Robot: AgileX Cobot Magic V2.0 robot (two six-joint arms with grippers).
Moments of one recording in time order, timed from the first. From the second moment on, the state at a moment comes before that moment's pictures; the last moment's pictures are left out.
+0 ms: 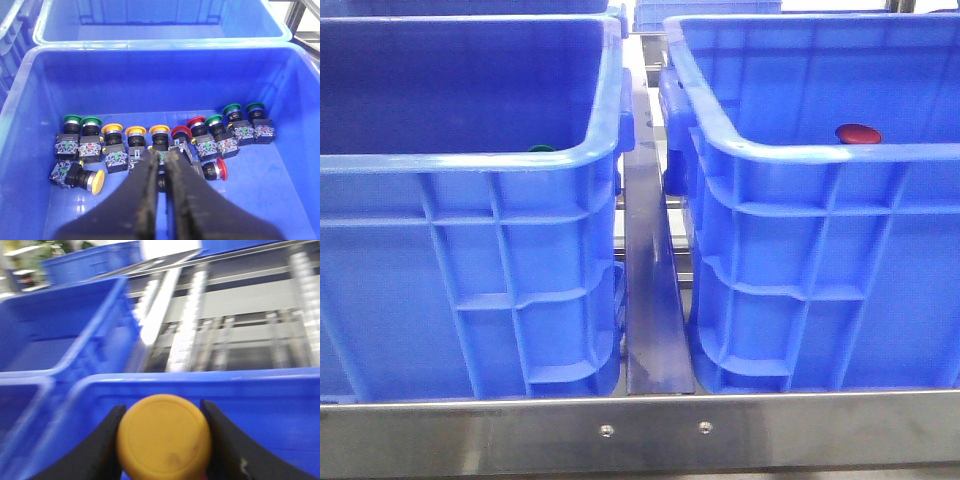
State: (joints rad) left arm -0.28 0.60 -0.81 0.31 0.67 -0.38; right arm -0.13 1.11 -0.85 1.61 0.31 -1.44
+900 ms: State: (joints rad) left arm -0.28 0.60 -0.81 0.31 0.67 -0.38; right arm -0.13 1.62 -0.99 1.80 0.10 -1.85
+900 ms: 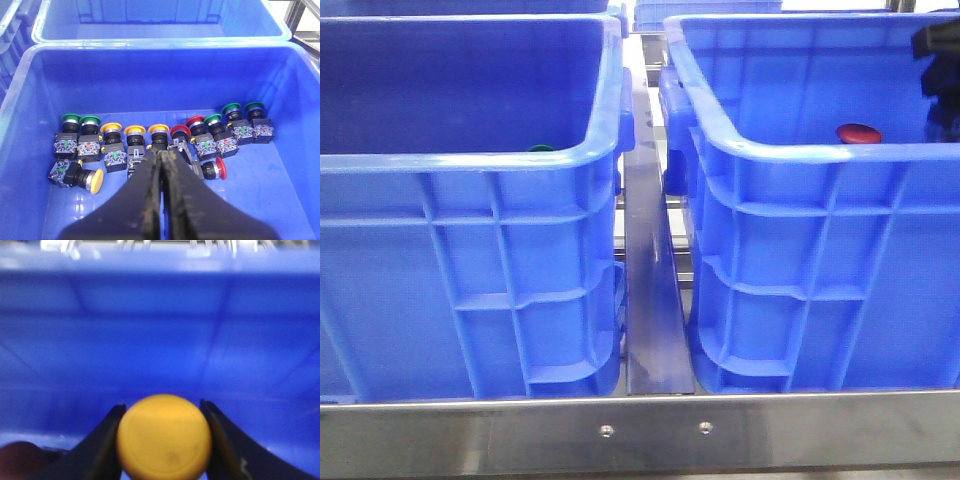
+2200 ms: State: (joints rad) left arm -0.28 0.60 -0.81 0.31 0.67 -0.38; right arm -0.17 1.76 -1.00 1.83 0.16 -1.87
